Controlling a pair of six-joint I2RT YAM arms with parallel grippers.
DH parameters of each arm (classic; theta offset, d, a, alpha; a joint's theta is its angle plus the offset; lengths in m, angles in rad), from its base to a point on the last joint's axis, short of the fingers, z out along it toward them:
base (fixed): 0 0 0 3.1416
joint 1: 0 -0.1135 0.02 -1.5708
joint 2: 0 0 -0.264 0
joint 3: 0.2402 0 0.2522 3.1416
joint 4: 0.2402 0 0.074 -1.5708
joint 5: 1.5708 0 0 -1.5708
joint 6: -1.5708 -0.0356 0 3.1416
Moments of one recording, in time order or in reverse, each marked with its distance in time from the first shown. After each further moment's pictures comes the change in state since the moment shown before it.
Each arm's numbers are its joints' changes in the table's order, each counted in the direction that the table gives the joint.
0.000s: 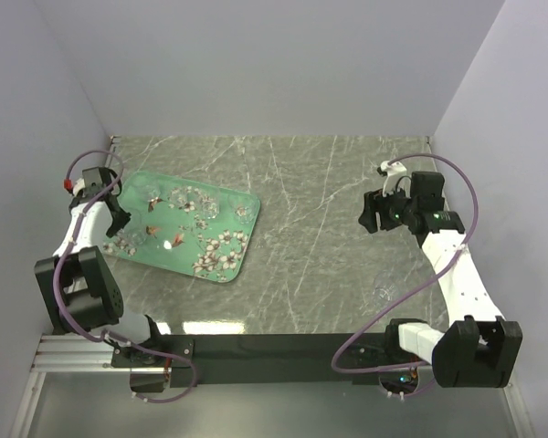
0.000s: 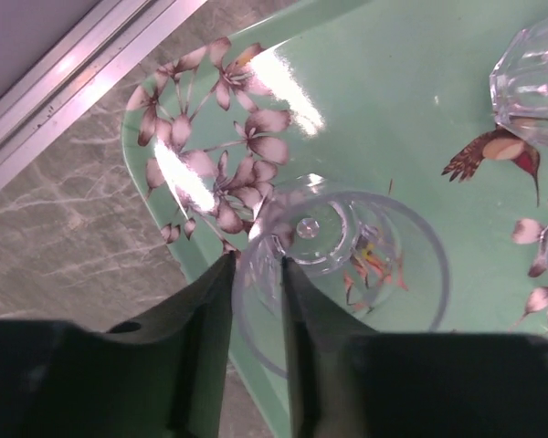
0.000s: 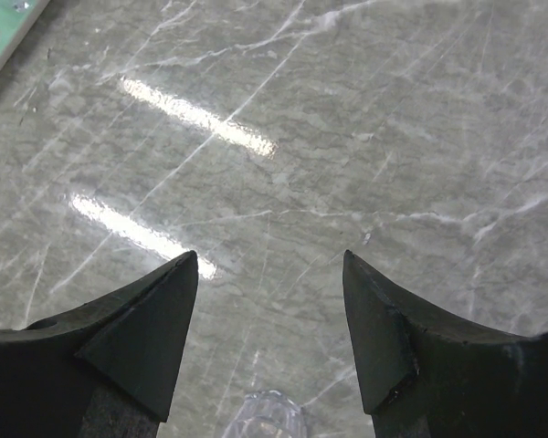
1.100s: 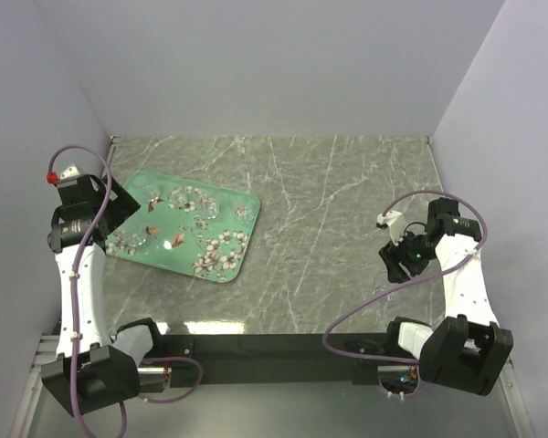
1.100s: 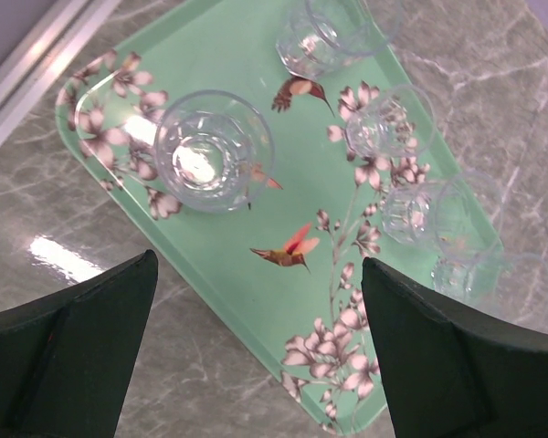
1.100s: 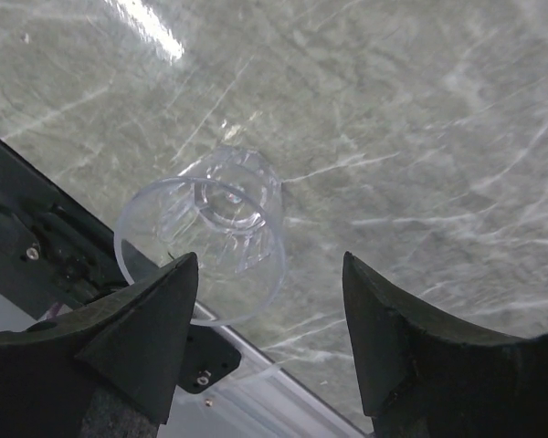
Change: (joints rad) left arm -0.010 0.472 0.002 0.135 0.270 -0.087; right arm 0.229 0.018 -0.002 0.659 0.022 0.778
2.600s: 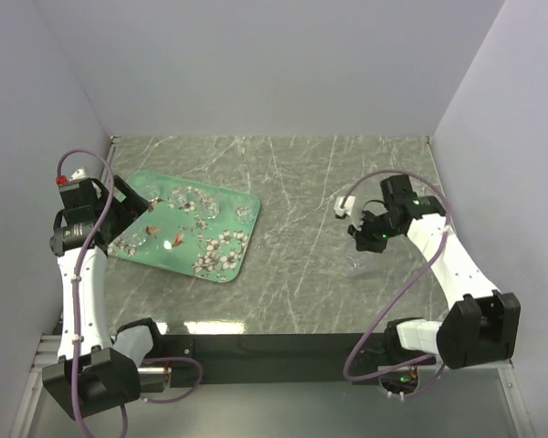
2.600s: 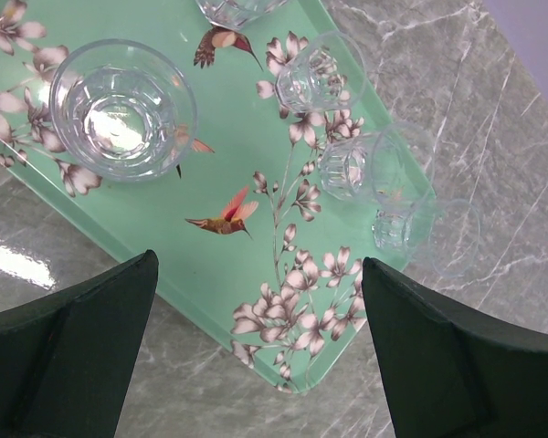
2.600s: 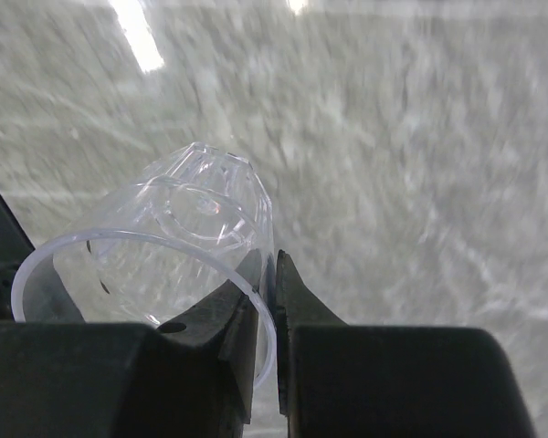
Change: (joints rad) left arm 0.000 0.017 -0.033 -0.016 0.203 0.057; right arm -0.377 -0.132 0.086 -0.196 -0.071 0.008
